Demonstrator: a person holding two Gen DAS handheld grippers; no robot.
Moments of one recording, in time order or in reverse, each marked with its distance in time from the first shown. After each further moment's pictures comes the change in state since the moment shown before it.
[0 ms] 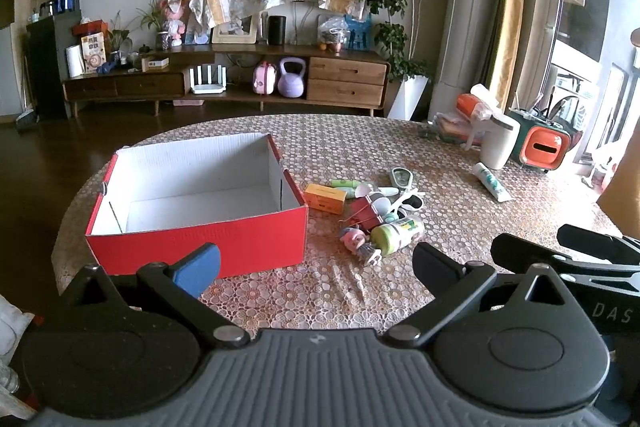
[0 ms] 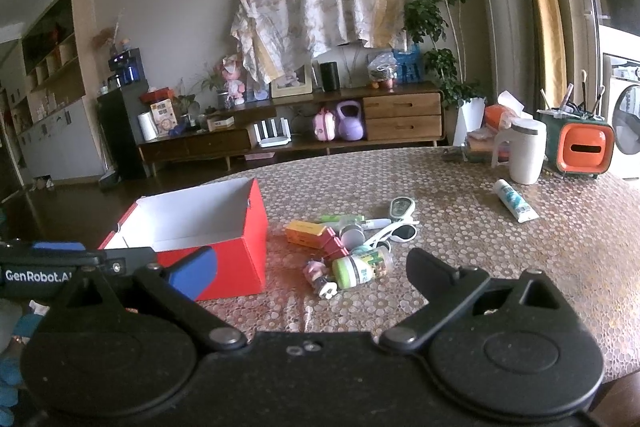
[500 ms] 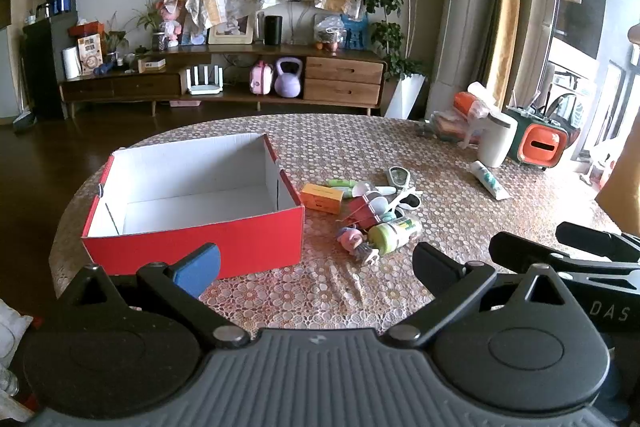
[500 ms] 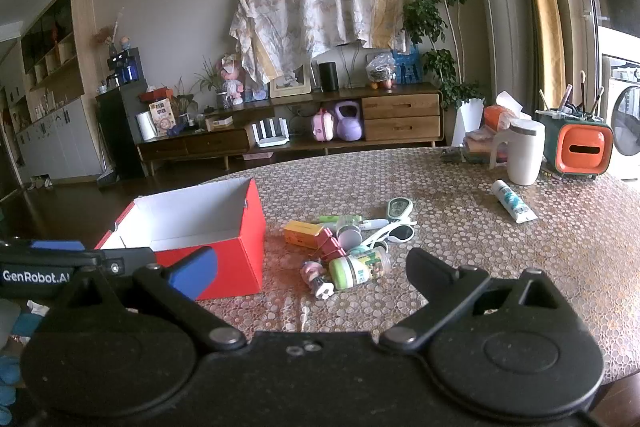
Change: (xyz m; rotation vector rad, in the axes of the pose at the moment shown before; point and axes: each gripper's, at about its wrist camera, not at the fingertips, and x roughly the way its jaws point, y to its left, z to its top) left arm 0.002 -0.002 0.000 0.004 0.003 -0.008; right arm 0.001 0.000 0.000 -0.003 0.000 -0.003
